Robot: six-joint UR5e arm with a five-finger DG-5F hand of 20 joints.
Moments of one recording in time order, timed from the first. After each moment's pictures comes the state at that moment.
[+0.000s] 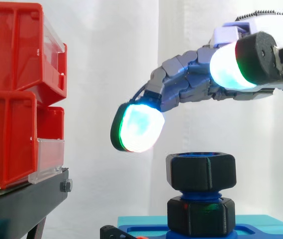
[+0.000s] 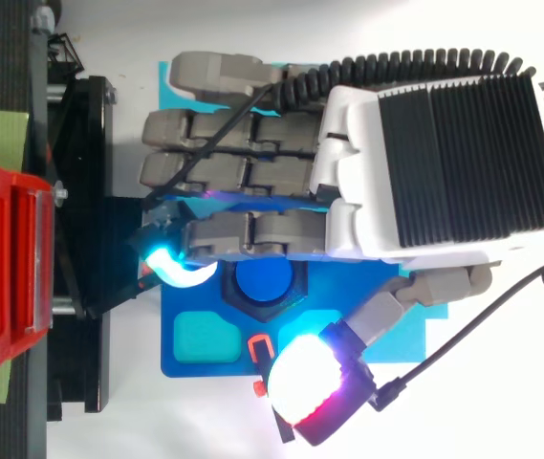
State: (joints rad) arm 0.10 -2.20 -1.15 -2.94 -1.70 -1.33
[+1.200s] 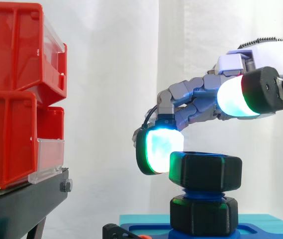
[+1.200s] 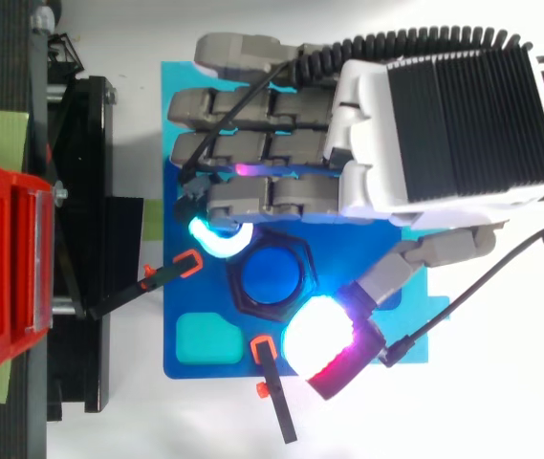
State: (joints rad) arm 0.07 -2.20 -1.19 -2.91 -1.73 -1.31
